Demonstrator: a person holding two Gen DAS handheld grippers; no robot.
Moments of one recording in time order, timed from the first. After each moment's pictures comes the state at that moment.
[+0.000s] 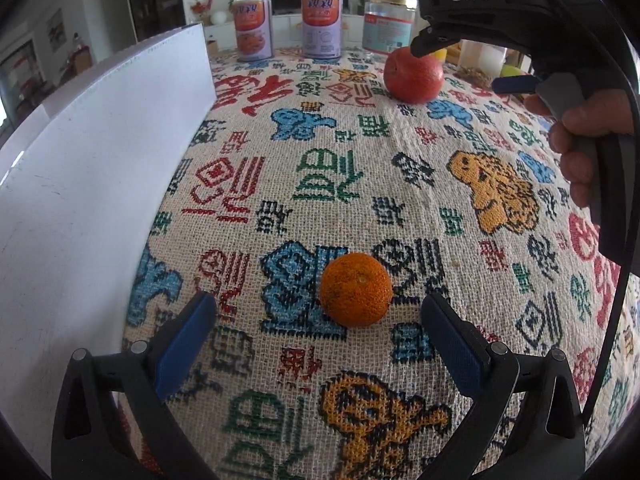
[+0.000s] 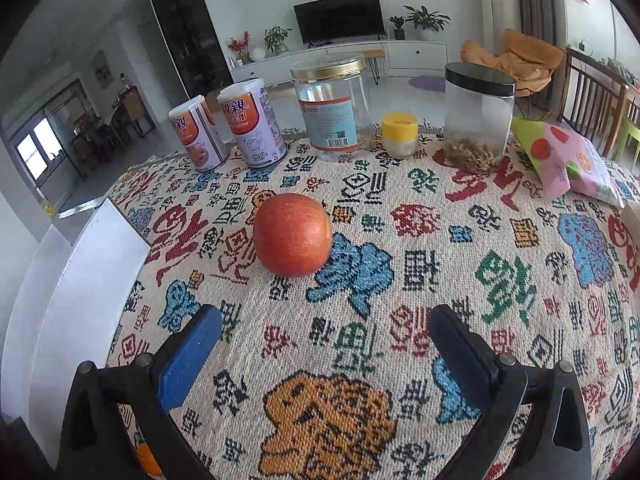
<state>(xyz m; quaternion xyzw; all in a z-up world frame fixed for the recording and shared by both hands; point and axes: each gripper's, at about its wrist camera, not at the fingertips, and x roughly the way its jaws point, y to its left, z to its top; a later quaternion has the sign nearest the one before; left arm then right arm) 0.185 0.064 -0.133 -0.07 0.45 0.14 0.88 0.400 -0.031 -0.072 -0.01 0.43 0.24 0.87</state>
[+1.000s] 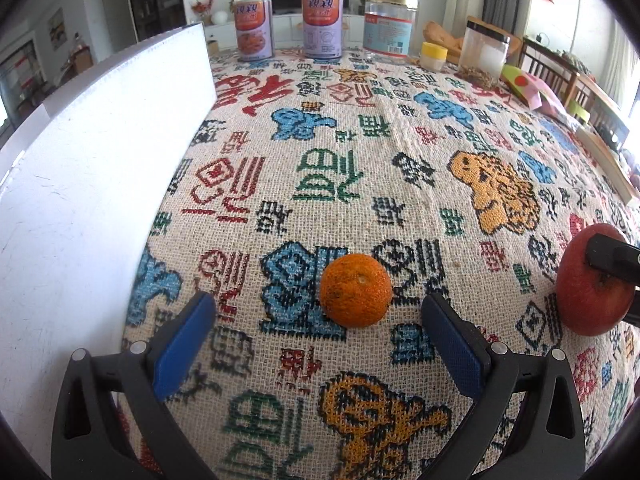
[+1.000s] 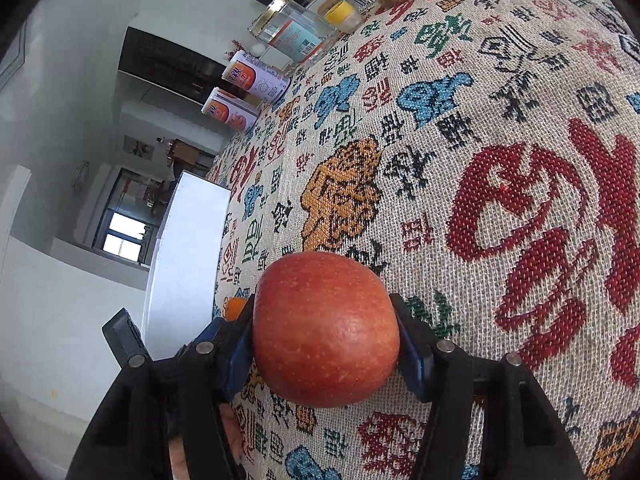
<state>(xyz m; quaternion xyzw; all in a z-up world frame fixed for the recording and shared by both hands) 0.186 0.064 -0.134 -0.07 0.45 0.14 0.88 0.279 -0.161 -0.136 0.26 0.53 0.32 0.75</state>
